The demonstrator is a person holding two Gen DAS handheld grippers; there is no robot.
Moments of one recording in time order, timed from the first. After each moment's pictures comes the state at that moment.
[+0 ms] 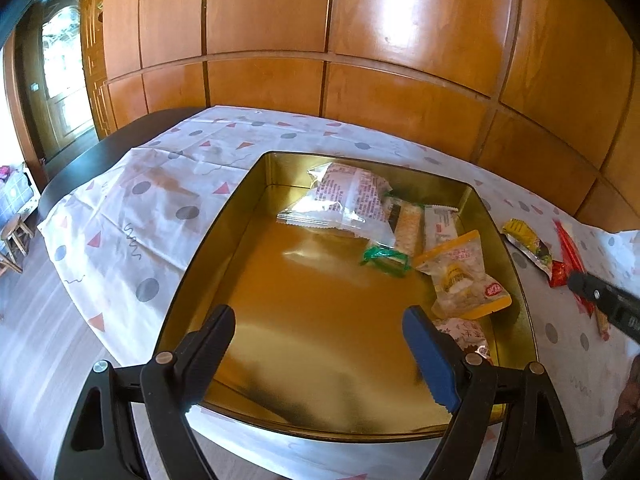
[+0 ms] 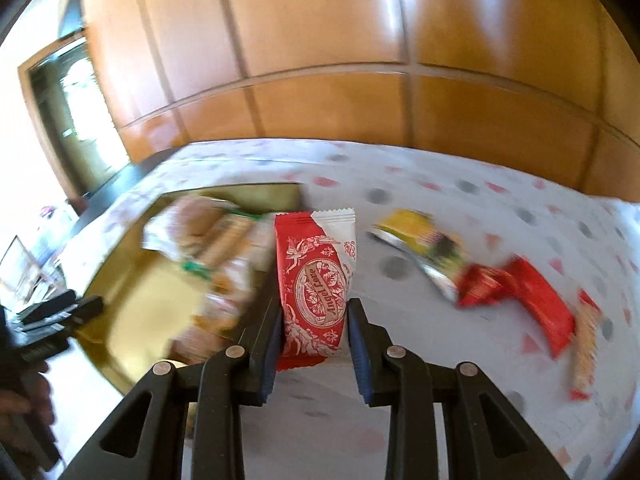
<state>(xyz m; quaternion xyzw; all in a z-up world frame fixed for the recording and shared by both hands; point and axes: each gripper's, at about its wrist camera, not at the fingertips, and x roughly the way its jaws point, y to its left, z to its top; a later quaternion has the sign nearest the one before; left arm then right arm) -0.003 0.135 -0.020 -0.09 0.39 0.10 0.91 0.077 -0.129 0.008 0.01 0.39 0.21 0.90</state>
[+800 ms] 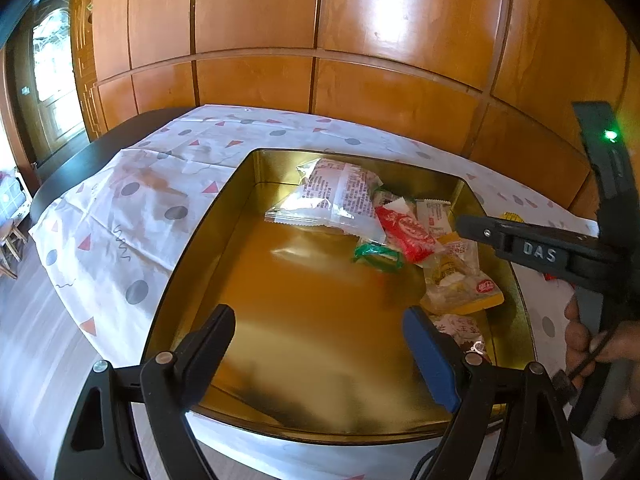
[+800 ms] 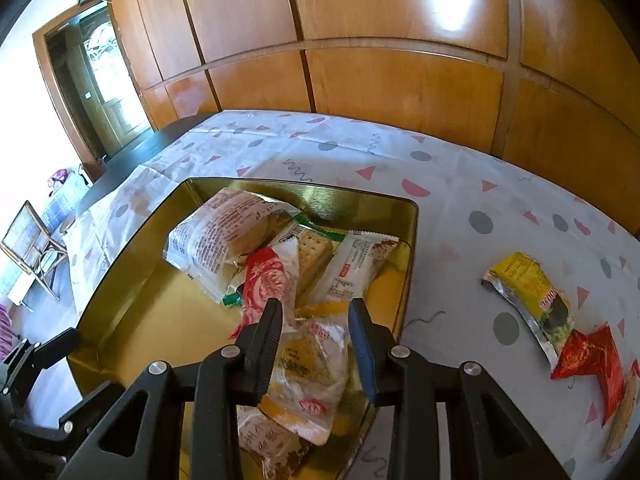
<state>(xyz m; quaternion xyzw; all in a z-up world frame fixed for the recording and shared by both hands) 0.001 0.130 -0.023 -0.08 0.39 0.08 0.91 0.129 -0.024 -0.007 -0.02 0.42 0.25 0.87</state>
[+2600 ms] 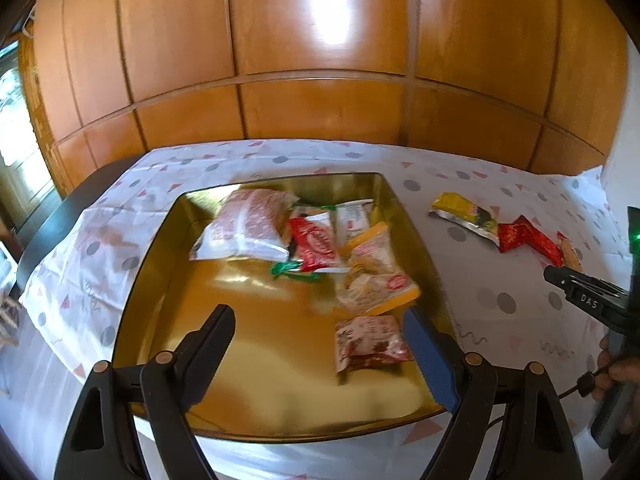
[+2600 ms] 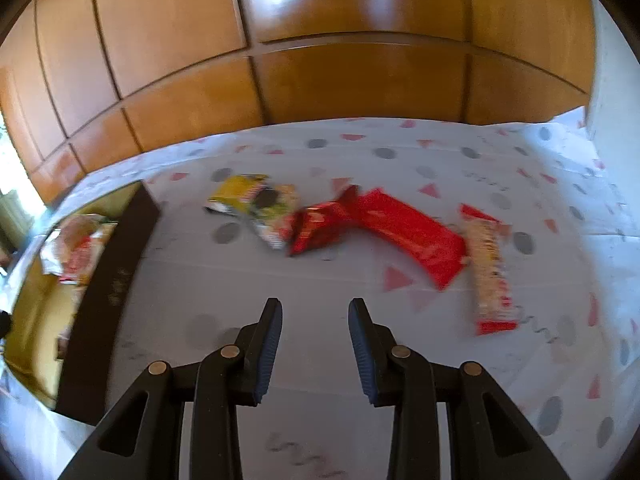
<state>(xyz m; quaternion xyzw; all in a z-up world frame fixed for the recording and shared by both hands) 0.006 0.053 0.002 0.01 0.38 0.01 0.93 0.061 -0.236 -0.041 0.07 0.41 0.01 0.91</state>
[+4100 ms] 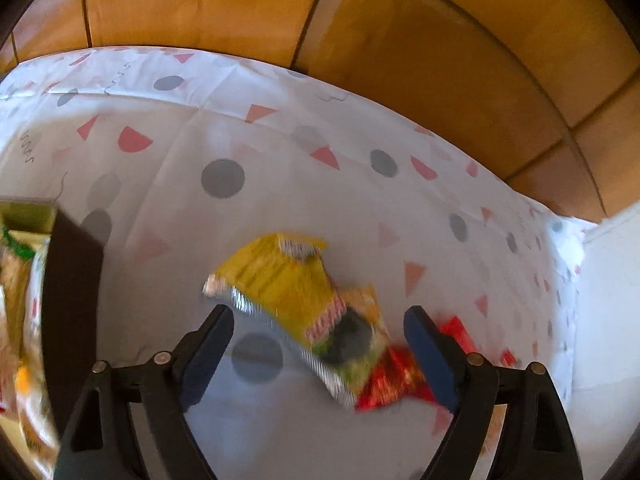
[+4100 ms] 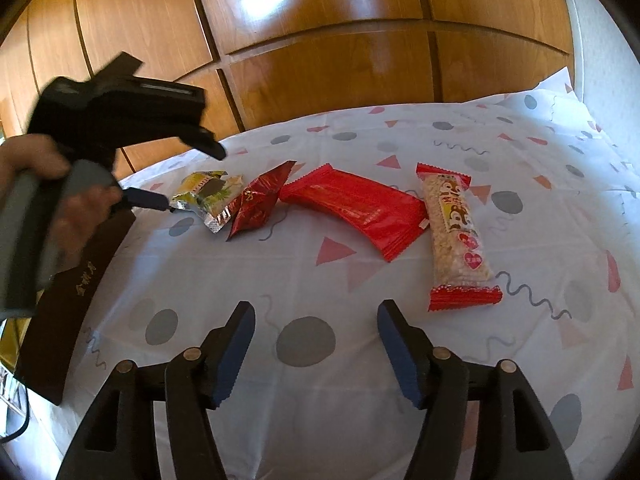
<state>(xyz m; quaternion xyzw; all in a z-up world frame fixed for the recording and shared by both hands) 0.259 -0.117 -0.059 -0.15 0.55 -0.06 0.82 0.052 -0.285 -0.090 0.12 0.37 0.03 0.92</state>
